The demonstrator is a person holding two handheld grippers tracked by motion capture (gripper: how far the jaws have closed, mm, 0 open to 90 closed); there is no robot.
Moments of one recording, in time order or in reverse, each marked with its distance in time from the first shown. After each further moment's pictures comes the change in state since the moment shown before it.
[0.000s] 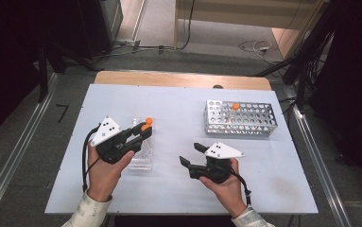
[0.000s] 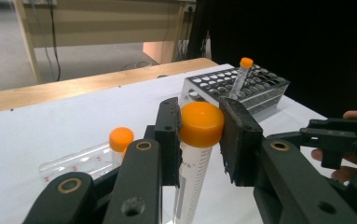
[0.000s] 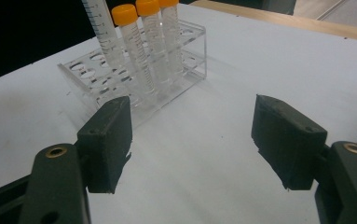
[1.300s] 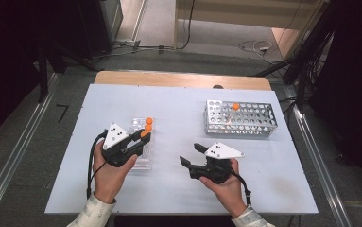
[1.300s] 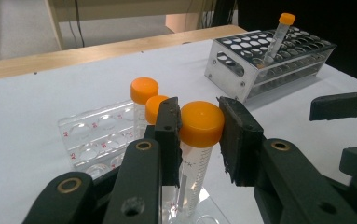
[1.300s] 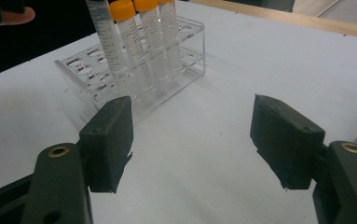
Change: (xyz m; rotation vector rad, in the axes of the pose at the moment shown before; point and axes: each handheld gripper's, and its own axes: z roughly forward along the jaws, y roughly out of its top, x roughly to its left) left arm 0.002 -0.027 0.015 0.106 0.099 0.018; right arm -0.001 -0.002 0.000 0.009 -0.004 -0.003
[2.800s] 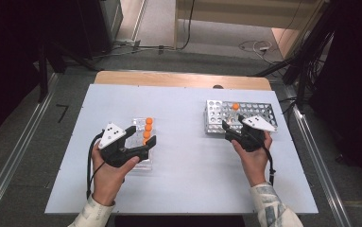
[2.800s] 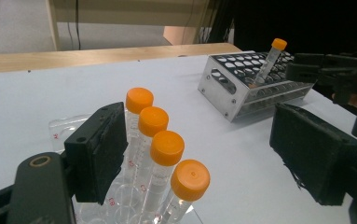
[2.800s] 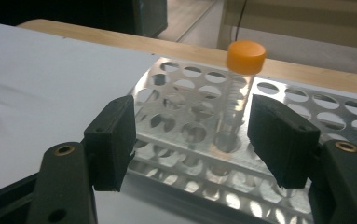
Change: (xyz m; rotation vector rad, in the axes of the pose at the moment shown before) left arm -0.002 0.003 -0.002 -0.055 -0.023 -0.100; right arm -0.122 0.016 -0.017 -0.057 -0.460 0.083
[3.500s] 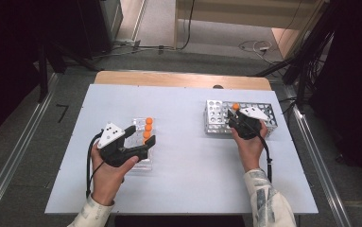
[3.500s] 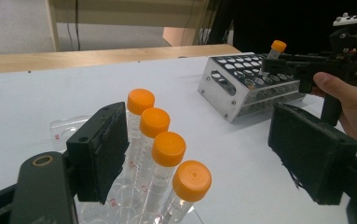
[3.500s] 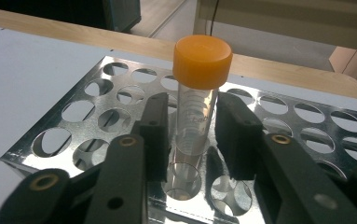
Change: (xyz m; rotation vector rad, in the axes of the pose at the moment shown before) left arm 0.001 0.000 -0.001 -0.007 -0.002 -0.002; right arm -0.015 0.002 0.041 0.023 -0.097 -0.005
